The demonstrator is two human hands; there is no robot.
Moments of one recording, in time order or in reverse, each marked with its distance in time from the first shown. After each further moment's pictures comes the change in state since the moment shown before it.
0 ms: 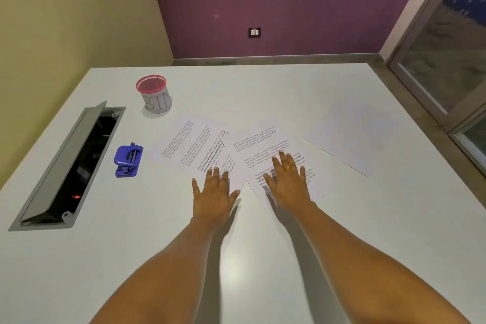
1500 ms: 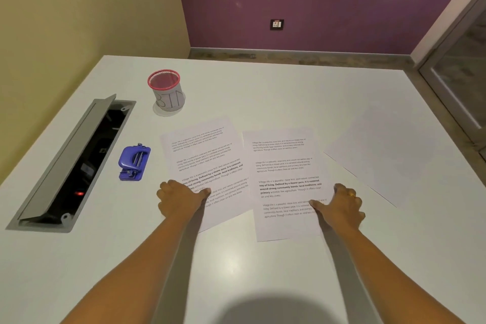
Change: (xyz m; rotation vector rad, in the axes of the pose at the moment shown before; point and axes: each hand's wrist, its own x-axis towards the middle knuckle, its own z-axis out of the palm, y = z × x) left_hand 0.043 -0.065 -0.023 -0.369 0.031 -0.752; right_hand 0.029 0.061 -0.009 0.075 -0.008 0.571
